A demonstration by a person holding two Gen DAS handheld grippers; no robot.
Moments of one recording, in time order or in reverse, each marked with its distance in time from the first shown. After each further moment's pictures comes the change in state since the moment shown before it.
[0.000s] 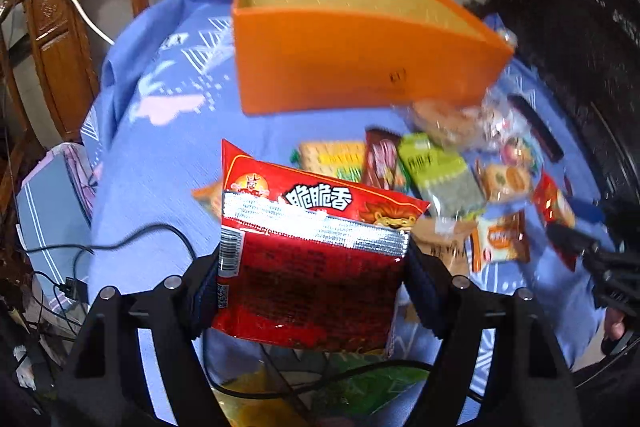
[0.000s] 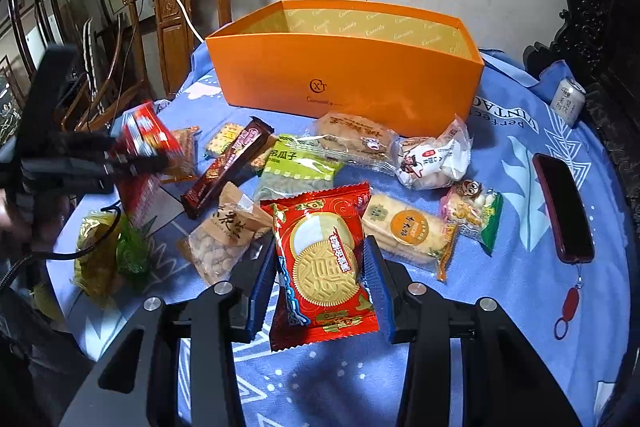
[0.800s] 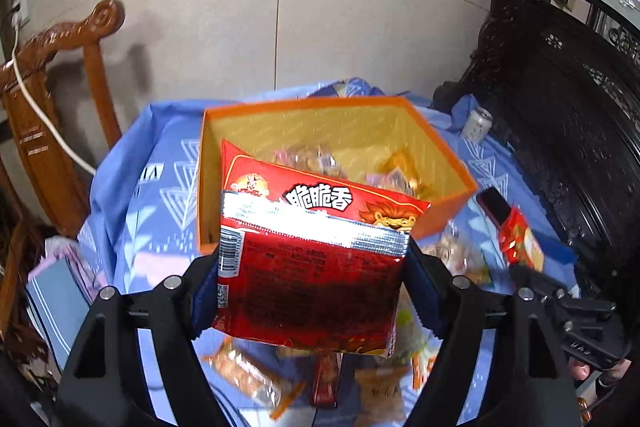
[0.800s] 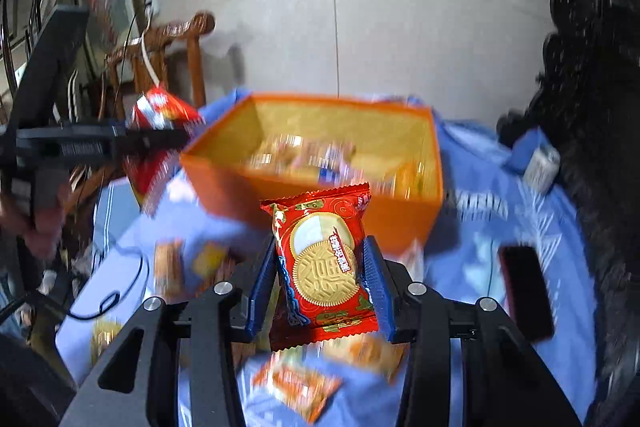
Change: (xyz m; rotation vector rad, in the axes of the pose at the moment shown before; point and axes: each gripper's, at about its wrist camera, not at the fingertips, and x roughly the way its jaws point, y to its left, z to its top) left arm -0.045 -0.037 0.158 0.069 -0.163 -0.048; right arm -0.035 -0.026 0.118 0.057 -0.211 -0.056
